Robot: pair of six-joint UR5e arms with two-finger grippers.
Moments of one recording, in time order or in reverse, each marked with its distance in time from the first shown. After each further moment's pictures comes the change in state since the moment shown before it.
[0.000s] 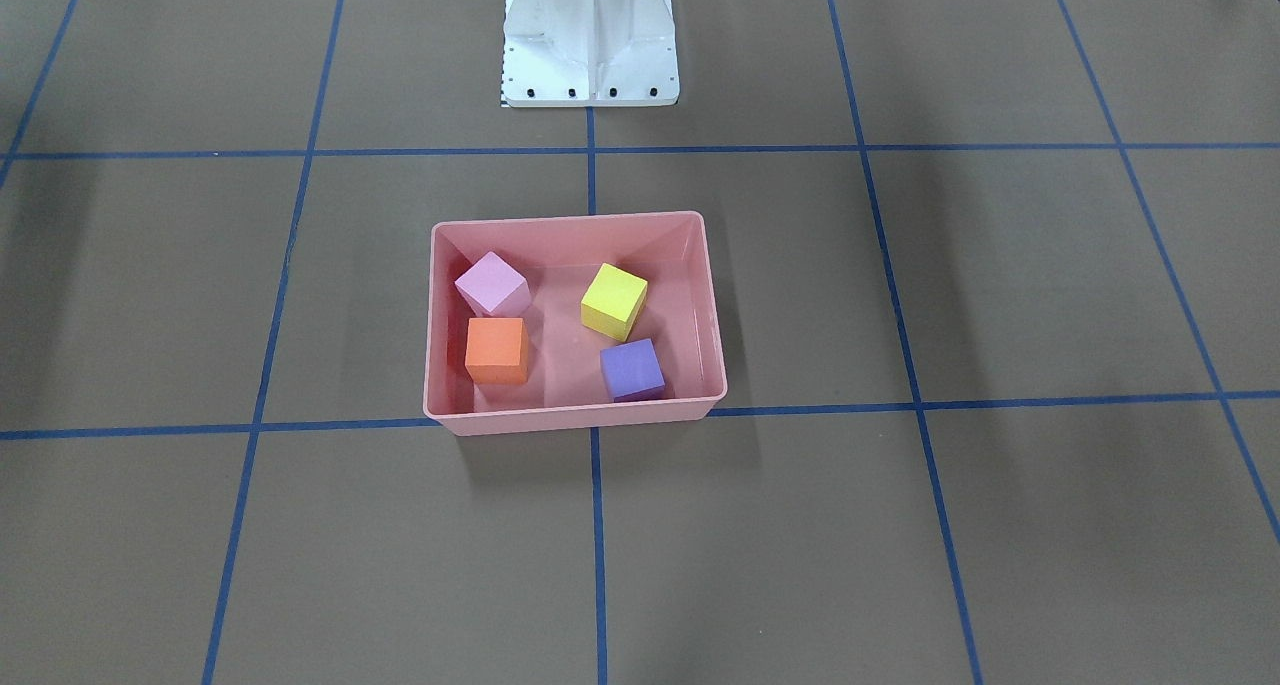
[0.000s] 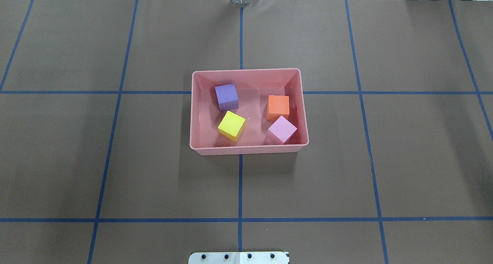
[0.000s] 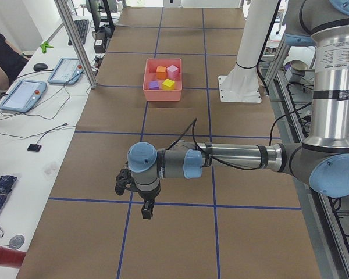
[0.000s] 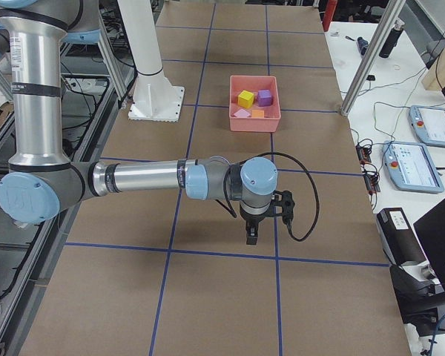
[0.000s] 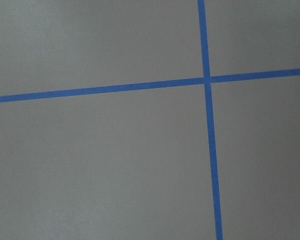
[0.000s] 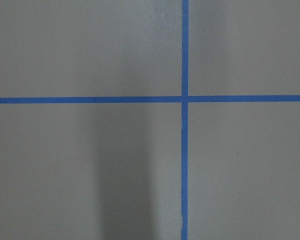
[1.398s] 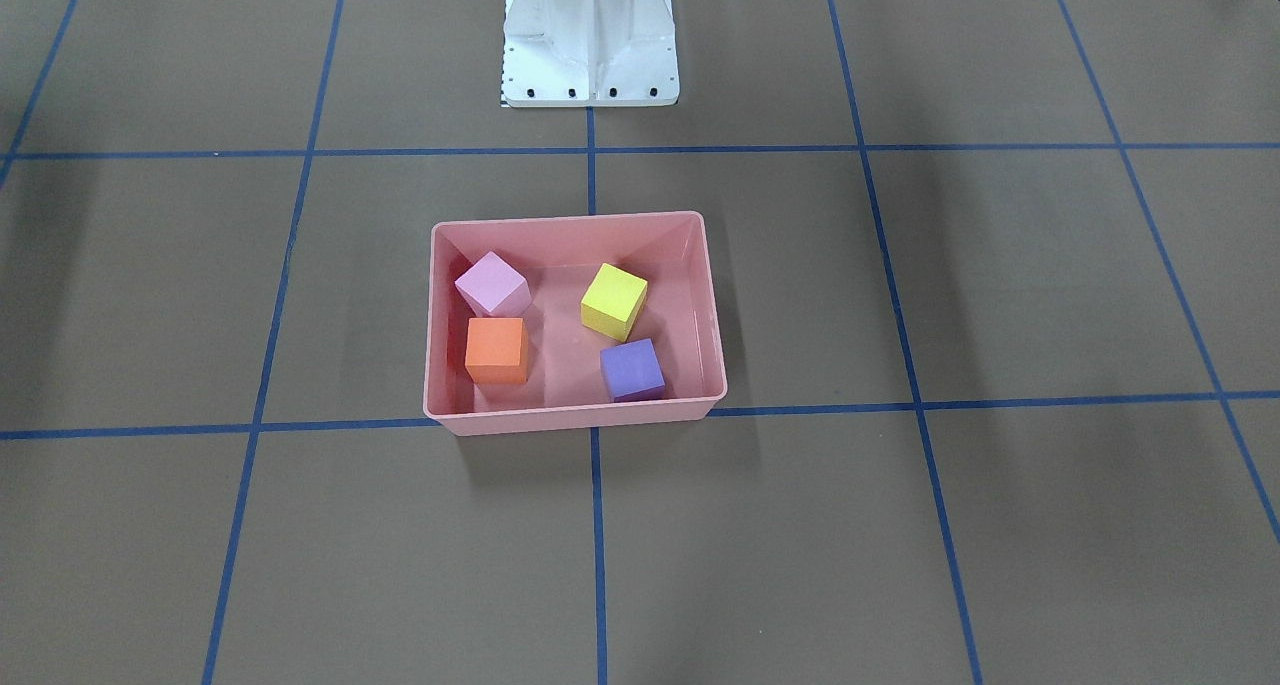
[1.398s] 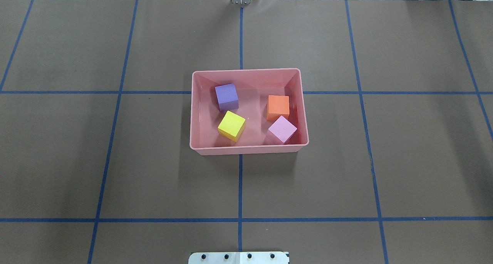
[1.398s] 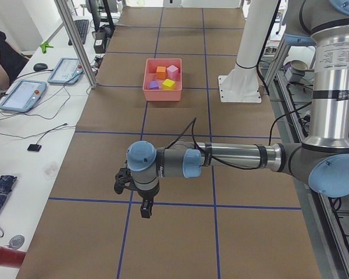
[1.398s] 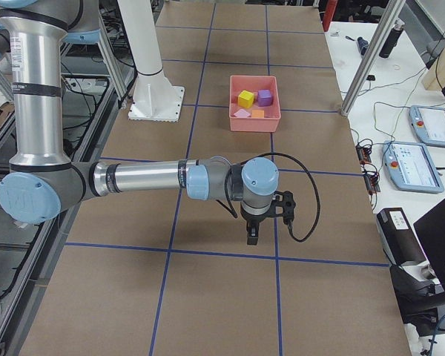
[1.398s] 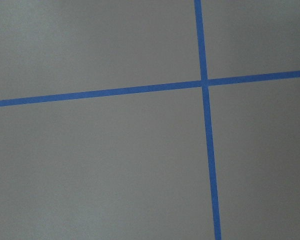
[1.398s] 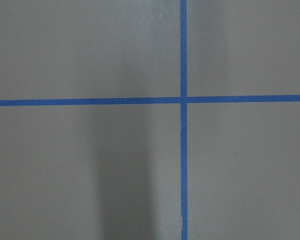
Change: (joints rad) left arm 0.000 -0.005 -0.001 0.000 -0.002 0.001; right arm 0.000 0.005 -0.006 0.001 0.001 0.007
